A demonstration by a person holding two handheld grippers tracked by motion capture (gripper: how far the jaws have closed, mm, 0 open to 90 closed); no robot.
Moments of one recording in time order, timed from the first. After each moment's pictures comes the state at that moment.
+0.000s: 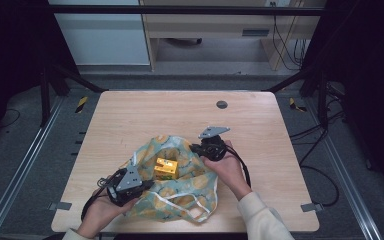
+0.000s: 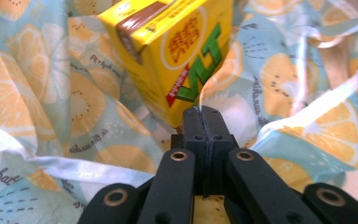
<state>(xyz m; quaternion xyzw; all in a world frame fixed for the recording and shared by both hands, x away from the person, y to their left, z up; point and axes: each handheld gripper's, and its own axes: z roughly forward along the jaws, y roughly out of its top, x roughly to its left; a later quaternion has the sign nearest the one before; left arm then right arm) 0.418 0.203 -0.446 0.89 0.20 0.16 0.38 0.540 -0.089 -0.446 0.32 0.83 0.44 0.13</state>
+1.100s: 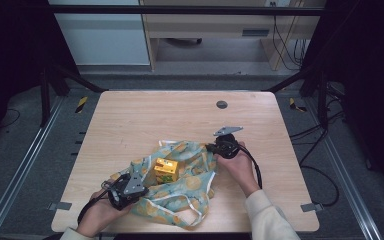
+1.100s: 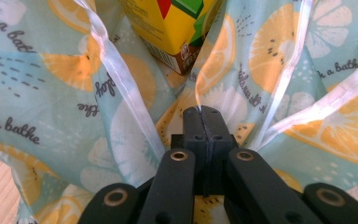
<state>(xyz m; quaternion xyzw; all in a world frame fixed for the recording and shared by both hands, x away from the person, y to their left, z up) 0.423 0.209 -0.471 0.93 0.20 0.16 0.28 0.560 -0.132 -0.474 0.38 0.82 0.40 0.13</state>
